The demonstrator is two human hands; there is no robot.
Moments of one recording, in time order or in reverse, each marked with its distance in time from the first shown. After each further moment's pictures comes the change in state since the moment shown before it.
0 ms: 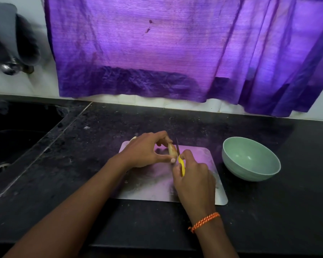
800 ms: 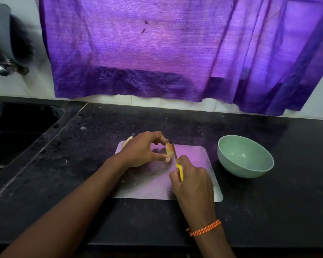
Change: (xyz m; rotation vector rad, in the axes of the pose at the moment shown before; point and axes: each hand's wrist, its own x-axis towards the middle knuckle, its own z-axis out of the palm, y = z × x) left_hand 0.002 -0.004 0.006 -0.071 0.020 -0.015; right_hand -0.014 0.007 -0.001 0.026 0.020 -0.046
